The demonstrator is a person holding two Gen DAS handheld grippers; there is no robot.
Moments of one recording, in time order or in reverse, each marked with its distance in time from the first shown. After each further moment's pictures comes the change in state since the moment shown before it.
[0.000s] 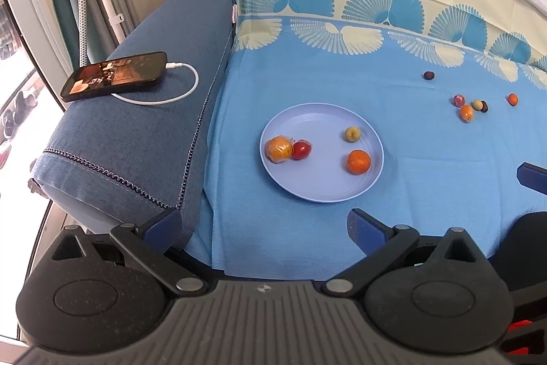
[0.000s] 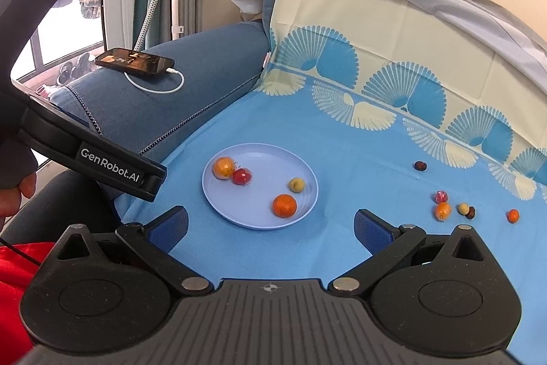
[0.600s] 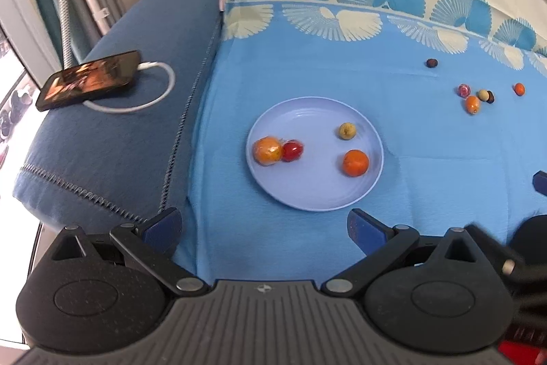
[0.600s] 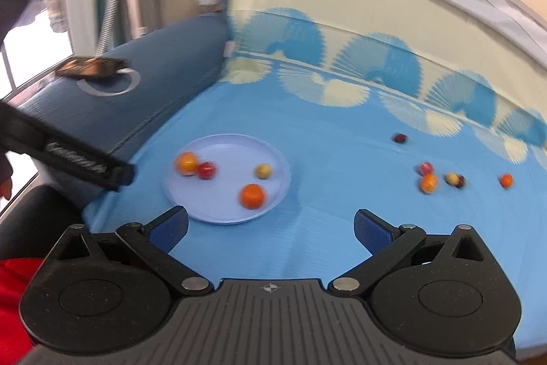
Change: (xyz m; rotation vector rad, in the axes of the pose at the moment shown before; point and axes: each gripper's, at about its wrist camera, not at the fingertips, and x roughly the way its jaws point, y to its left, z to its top) left arm 0.034 -0.023 0.026 0.034 0.062 0.003; right arm 0.028 -0.044 -0.011 0.142 0.031 -0.074
